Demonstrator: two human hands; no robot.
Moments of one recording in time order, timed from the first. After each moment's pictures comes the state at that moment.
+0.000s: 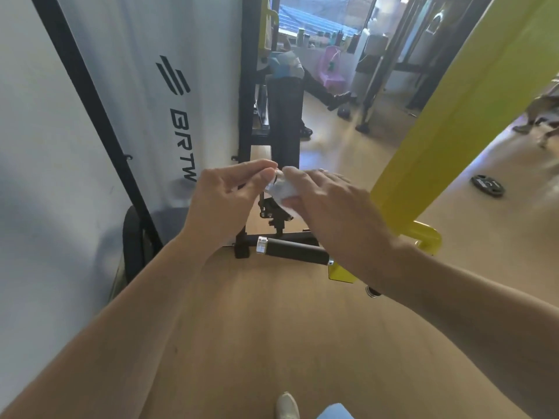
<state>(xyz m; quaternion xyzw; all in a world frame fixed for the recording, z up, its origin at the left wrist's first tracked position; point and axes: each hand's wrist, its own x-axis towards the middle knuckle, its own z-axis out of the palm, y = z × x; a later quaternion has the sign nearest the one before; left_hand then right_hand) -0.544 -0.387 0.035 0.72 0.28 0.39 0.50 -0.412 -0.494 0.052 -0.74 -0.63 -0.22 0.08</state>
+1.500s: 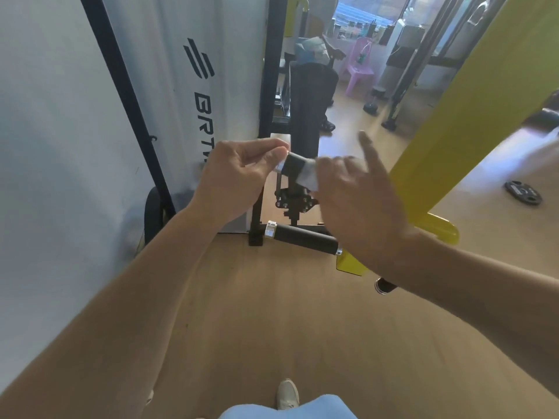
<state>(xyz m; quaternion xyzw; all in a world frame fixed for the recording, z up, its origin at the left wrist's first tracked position) -0.549 -0.401 0.045 0.75 0.32 0.38 0.43 -0.401 -0.505 0.045 -0.74 -0.60 -0.29 -0.09</state>
